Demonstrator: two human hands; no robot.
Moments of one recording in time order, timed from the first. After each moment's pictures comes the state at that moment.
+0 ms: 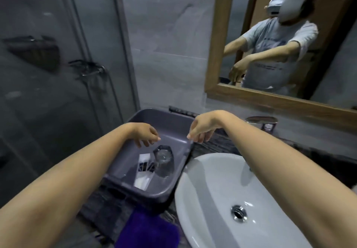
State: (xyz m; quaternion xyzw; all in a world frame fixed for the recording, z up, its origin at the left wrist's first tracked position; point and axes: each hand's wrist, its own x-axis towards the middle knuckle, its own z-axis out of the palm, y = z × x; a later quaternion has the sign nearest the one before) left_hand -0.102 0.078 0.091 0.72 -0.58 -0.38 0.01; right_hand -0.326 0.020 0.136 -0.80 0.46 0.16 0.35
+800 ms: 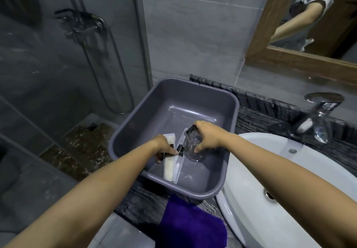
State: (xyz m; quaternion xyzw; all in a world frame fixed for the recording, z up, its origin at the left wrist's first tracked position) left_hand -0.042 0.072 -0.060 0.78 -0.41 -0.48 0.03; right_hand -0.220 0.020 -0.014 -0.87 0.45 0.08 0.20
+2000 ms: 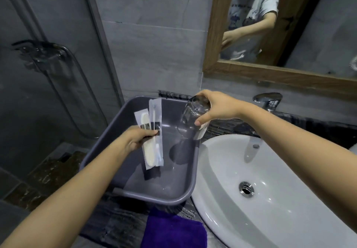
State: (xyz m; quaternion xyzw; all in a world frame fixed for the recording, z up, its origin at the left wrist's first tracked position) left_hand -0.053 0.047 0.010 0.60 -0.32 -0.61 0.40; right_hand -0.311 0.031 0.134 -0.82 0.51 -0.08 0.23
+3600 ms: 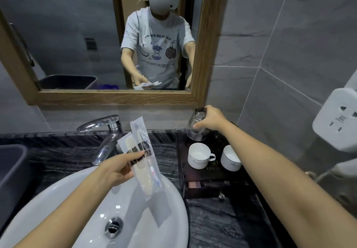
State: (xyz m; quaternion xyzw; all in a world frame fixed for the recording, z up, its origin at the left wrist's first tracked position) left_hand -0.520 0.050 0.051 0.50 -0.27 -0.76 0.32; right_hand -0.817 0.017 0.103 -0.57 0.77 -0.20 0.19
